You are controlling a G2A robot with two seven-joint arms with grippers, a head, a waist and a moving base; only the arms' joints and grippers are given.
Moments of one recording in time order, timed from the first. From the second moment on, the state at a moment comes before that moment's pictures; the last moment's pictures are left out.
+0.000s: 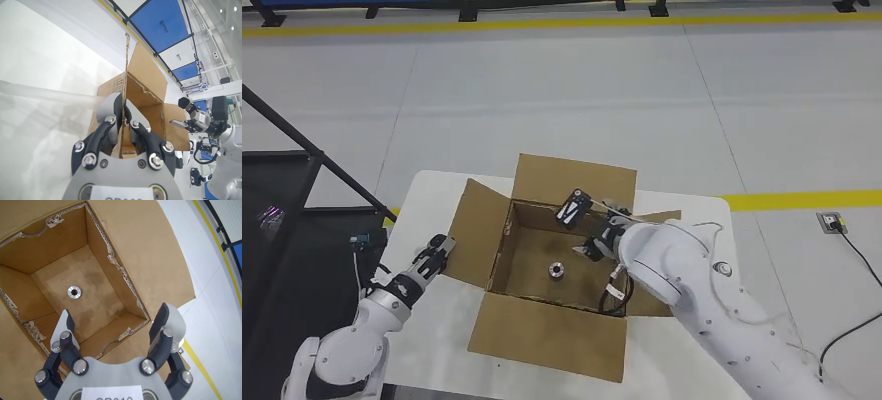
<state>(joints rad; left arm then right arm) 1.32 -1.20 -1.71 -1.86 0.36 0.02 -0.58 -0.52 -1.28 0.83 -1.62 -1.18 -0.19 1.13</state>
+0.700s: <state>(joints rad) 1.35 -1.18 -1.75 -1.86 0.29 -0.01 -0.56 -0.28 -1.50 0.47 -1.11 -1.01 -0.19 1.02</state>
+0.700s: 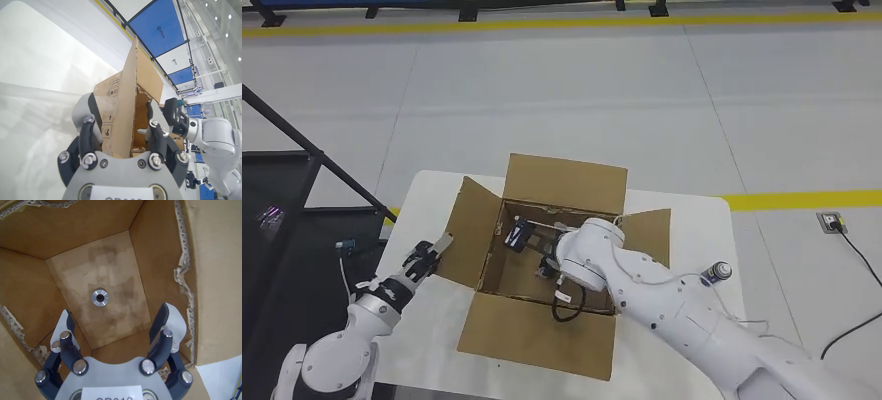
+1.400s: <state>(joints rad) 1.41 -1.18 -1.78 -1.91 0.22 -0.02 -0.48 -0.21 -1.75 0.38 -0.51 -0.84 -0.27 0.85</state>
